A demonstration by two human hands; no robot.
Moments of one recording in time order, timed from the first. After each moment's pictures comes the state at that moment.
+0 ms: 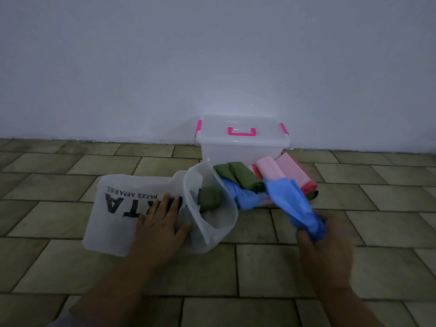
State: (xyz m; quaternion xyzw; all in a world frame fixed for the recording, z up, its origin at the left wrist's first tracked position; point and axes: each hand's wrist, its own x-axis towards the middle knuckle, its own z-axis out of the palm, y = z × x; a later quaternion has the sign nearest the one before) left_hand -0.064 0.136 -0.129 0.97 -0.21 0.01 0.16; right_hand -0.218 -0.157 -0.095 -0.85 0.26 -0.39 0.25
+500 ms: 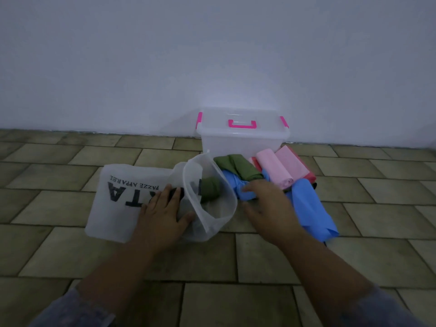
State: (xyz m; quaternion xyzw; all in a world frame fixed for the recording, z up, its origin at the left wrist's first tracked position) left_hand -0.063 0.134 -0.126 0.96 -0.22 -0.02 0.15; right_hand -0.166 -0.107 -0.051 -0.94 0.00 -0.22 0.24
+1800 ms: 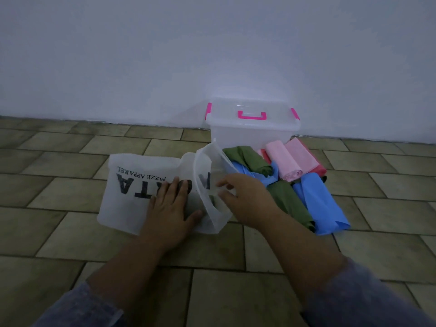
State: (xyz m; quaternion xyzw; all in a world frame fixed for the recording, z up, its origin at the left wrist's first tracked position) left_hand -0.082 0.139 -0.129 0.96 -0.22 0.02 0.17; right_hand -0.134 -0.063 -0.051 -0.95 -0.03 -0.09 0.31
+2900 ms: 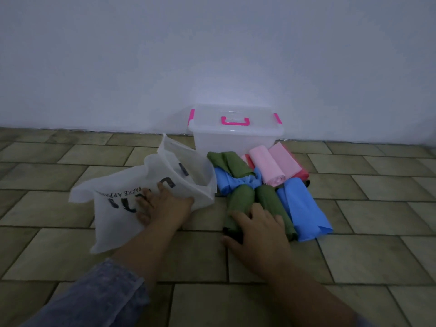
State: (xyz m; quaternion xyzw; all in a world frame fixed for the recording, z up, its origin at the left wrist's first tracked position) left_hand -0.051 0.066 -0.104 0.95 0.12 -0.08 0.27; right_hand -0.196 -0.093 -0.096 -0.99 0.06 -0.13 0.03
